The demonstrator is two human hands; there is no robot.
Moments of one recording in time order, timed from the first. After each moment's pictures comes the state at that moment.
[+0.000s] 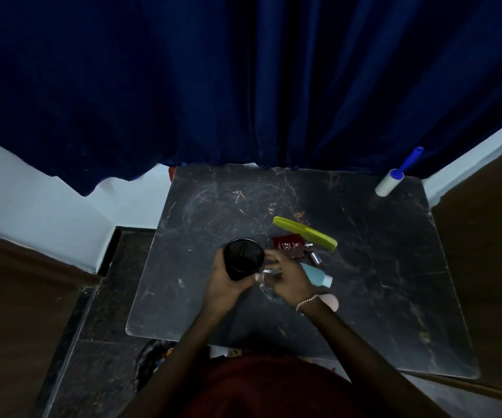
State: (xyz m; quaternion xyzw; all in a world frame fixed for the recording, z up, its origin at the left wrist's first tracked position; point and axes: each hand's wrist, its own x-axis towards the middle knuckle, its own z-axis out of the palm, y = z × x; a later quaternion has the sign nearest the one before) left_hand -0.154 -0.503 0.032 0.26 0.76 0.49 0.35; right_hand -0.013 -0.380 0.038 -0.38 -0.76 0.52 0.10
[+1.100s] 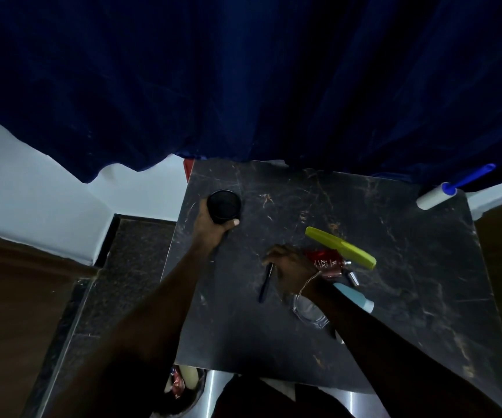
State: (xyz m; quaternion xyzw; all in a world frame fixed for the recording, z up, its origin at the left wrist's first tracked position) left_hand -0.370 -0.417 -0.030 0.20 0.79 0.47 0.33; right_hand -0.131 -0.334 -0.003 -0.21 -0.95 0.22 -0.07
